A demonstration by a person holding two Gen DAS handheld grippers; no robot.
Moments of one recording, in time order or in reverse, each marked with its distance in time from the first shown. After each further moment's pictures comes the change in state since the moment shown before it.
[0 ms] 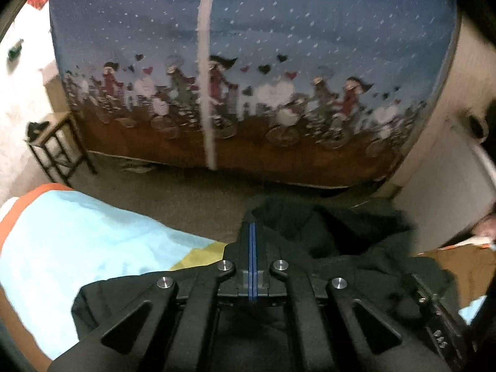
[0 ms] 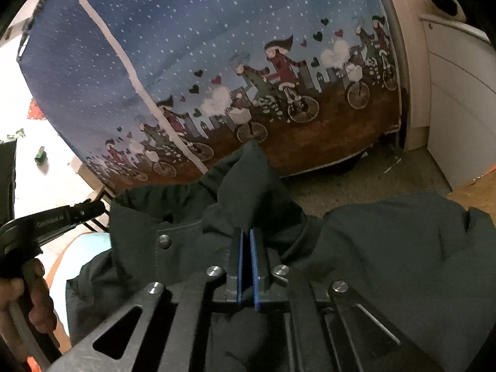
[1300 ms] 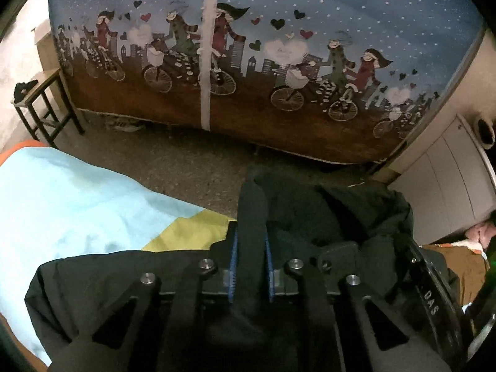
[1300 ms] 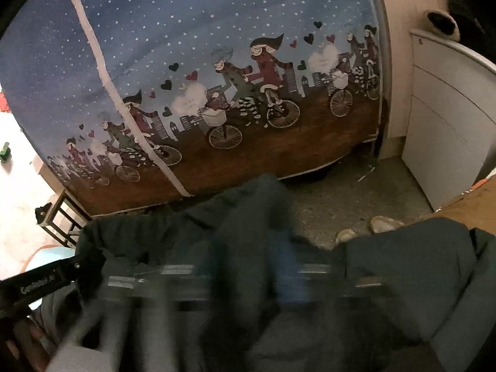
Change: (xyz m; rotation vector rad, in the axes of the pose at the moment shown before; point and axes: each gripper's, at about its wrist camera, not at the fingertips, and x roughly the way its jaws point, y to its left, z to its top) left arm 0.057 0.018 -0.018 -0.073 0.155 -0.020; right arm 0.062 0.016 0.012 0.028 0.019 -0.209
